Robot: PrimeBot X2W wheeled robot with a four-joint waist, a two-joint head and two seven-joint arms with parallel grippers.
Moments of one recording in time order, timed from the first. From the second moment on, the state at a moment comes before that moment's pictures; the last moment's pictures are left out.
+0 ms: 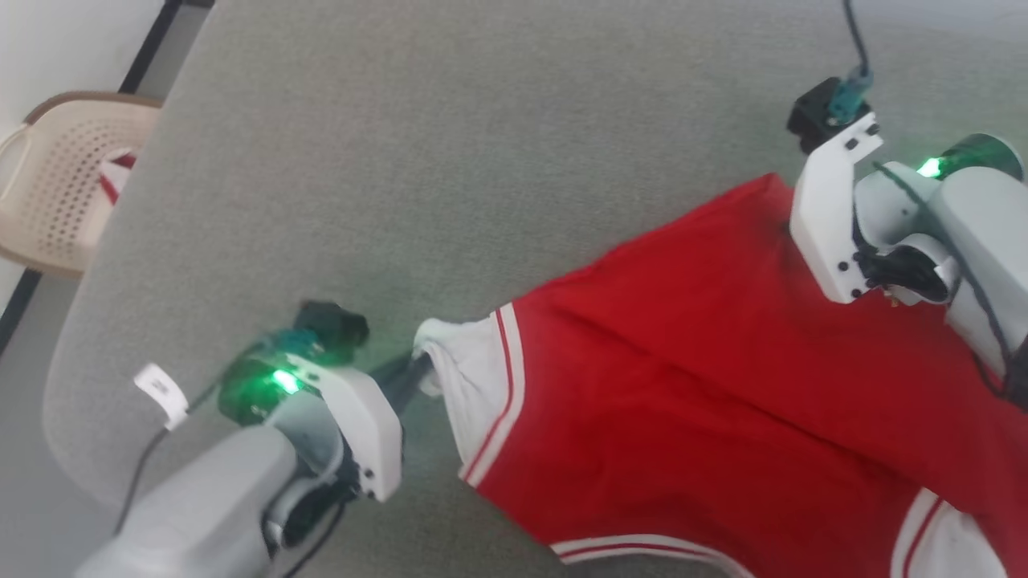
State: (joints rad) left arm -0.60 0.53 -0.92 0.34 -0.96 0.01 0.02; right arm -1.09 -0.54 1.02 0.68 0.91 0.13 0.66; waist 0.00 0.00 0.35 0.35
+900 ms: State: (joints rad) left arm -1.18 0.81 -0.77 0.31 -0.90 -0.01 0.37; right arm -1.28 -0.70 0.99 0.42 0.97 0.13 0.41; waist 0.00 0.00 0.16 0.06
